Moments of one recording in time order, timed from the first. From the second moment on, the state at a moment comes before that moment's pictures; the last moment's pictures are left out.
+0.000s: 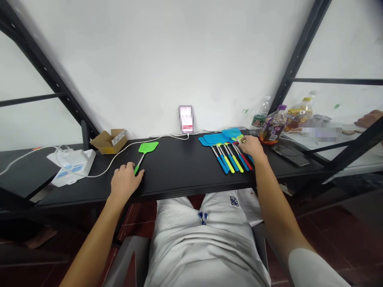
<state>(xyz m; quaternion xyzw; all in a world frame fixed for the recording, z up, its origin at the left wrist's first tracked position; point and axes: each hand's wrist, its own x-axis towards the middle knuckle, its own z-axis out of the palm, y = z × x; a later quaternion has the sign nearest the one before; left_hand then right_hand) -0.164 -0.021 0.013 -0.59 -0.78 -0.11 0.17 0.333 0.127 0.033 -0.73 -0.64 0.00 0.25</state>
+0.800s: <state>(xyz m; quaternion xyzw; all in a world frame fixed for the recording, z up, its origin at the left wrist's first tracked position) -0.018 -0.111 0.038 -0.75 -0.48 -0.30 -0.34 0.173 -0.021 0.088 -0.25 -0.69 0.45 0.51</state>
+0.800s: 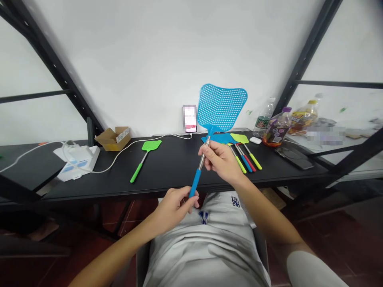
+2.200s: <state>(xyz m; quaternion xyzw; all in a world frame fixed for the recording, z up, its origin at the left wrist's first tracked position) -0.028 -0.103 0.039 -0.69 -0.44 -0.39 -0.43 0.182 -0.021 0.097 -0.25 -0.69 0.44 0.51</state>
